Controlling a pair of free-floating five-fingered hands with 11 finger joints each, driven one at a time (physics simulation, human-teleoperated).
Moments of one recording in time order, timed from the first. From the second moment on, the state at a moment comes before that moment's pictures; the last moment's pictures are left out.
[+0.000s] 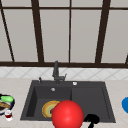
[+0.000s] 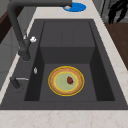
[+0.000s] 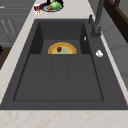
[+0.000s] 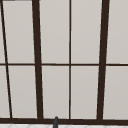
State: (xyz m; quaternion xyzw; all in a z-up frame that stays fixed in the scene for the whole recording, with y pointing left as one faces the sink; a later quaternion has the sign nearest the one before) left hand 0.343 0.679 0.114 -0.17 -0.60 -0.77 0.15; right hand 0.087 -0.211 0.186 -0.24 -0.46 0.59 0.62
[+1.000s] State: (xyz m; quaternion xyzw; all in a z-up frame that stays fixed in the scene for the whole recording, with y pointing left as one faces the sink) left hand 0.365 0.693 0.131 -0.13 -0.63 -0.76 0.09; right hand 0.087 -0.211 0.186 -0.24 -0.46 0.59 0.62
